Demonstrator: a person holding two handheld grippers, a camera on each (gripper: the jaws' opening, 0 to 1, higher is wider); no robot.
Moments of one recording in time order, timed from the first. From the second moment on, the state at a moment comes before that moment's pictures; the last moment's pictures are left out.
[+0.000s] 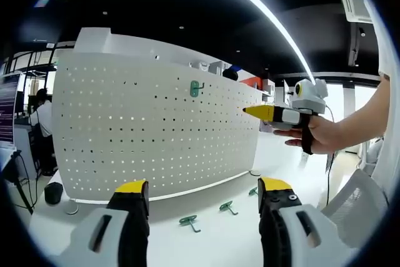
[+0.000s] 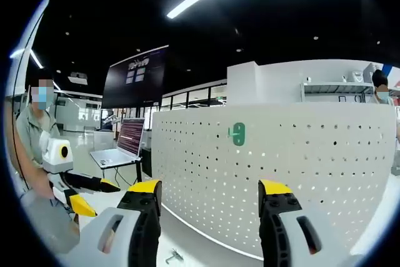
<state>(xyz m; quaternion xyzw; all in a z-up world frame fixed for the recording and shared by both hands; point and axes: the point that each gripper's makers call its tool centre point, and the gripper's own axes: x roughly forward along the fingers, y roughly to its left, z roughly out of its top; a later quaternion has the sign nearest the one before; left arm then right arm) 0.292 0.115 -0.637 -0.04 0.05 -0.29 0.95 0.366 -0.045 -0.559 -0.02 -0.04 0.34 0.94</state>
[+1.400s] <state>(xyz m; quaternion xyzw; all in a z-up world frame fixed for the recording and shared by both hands) 0.290 0.108 -0.635 -0.04 0.05 -0.30 0.95 0.310 -0.106 -0.611 -0.01 0.00 0.30 0.96</state>
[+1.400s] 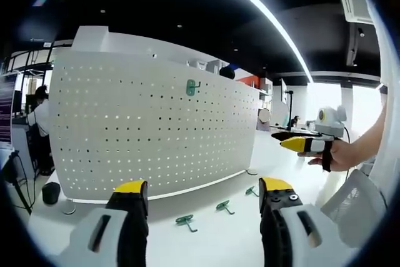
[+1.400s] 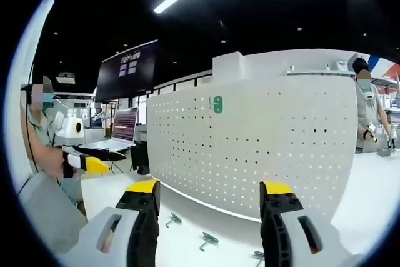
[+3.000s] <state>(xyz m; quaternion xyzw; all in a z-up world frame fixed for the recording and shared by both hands) 0.301 0.093 -0.643 0.02 0.08 -0.35 0.93 0.297 -0.107 -0.625 -0.01 0.01 0.29 0.96</state>
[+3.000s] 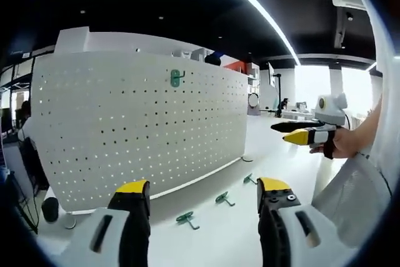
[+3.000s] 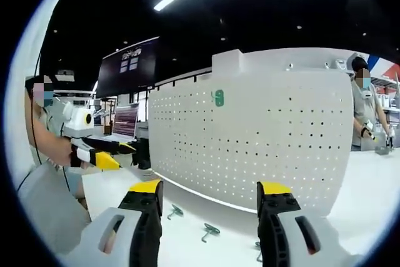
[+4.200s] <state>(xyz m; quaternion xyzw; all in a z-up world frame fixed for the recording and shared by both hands) 0.320 0.078 -0.689 0.18 0.18 -0.47 0.85 0.295 -0.107 -0.619 -0.01 -0.01 0.30 0.95</state>
